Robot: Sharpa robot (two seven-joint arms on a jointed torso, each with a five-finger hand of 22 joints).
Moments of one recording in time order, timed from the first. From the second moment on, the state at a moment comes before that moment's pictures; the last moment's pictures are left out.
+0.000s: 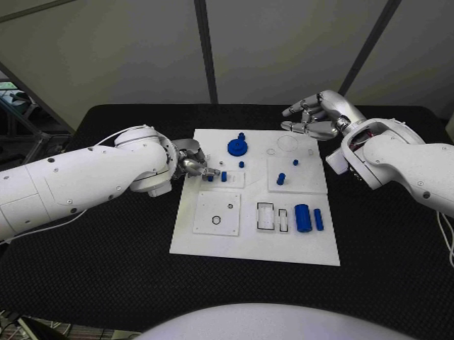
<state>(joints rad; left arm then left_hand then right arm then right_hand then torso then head) 1.20 -0.78 0.03 1.49 -1.12 0.04 -0.53 1.02 -0.11 0.27 0.27 0.33 0.92 0.03 0.69 0.56 1.27 -0.03 1.09 0.88 1.47 -0.08 1.56 1.31 0.07 1.46 0.03 1.37 1.31 1.19 -0.79 0.08 1.44 -1.01 -0.44 0.05 1.41 -0.08 0.09 0.18 0.38 0.94 0.15 0.15 0.07 1.22 0.07 1.09 1.07 1.46 0.00 1.46 1.31 0.08 1.35 0.10 1.34 1.14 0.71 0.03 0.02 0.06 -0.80</state>
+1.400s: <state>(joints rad) 1.20 -0.65 0.03 1.39 -1.29 -0.21 -0.09 1.48 -0.16 0.16 0.18 0.33 0.84 0.15 0.38 0.19 0.90 0.09 0.54 0.23 1.27 0.02 1.06 0.86 0.18 1.19 0.11 0.61 0.79 1.19 -0.79 0.08 1.44 -1.01 -0.44 0.05 1.40 -0.09 0.09 0.19 0.38 0.94 0.15 0.15 0.07 1.22 0.07 1.09 1.07 1.46 0.00 1.46 1.31 0.08 1.35 0.10 1.34 1.14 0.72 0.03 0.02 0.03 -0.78</state>
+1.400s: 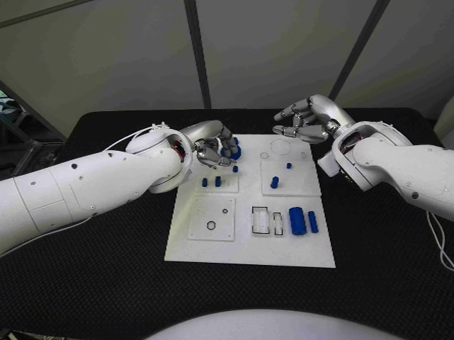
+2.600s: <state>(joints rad) 1.20 -0.56 0.02 1.29 -1.53 -0.11 -0.10 1.48 -0.16 0.15 0.18 0.33 0.91 0.12 0.31 0.13 0.96 0.07 0.45 0.13 1.46 -0.01 1.33 1.11 0.11 1.42 0.09 1.15 1.22 1.19 -0.78 0.08 1.44 -1.01 -0.44 0.05 1.40 -0.09 0.09 0.19 0.39 0.94 0.15 0.15 0.07 1.22 0.07 1.09 1.07 1.46 0.00 1.46 1.31 0.08 1.35 0.10 1.34 1.14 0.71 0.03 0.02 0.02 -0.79</state>
